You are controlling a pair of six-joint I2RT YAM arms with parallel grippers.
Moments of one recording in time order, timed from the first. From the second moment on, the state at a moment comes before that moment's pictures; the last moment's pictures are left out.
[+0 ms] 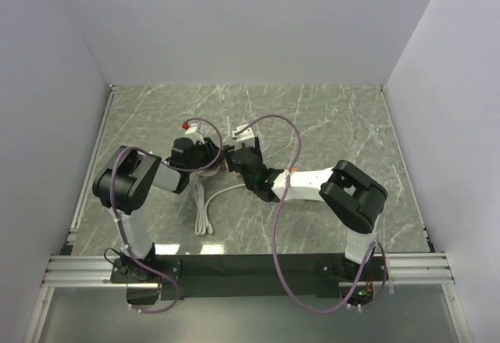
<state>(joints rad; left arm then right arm) -0.34 1.86 0.63 0.89 0.31 -0.61 0.95 1.84 0.98 0.42 0.59 0.21</state>
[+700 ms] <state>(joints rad) -0.34 1.86 0.63 0.88 0.32 -0.62 1.05 1.93 0.99 0.45 0.83 0.36</state>
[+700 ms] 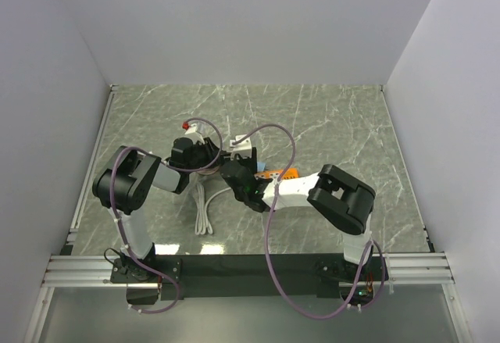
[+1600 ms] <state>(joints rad) -0.32 1.47 0.61 0.61 0.05 -0.49 0.97 2.00 1.13 0.47 0.66 0.32</state>
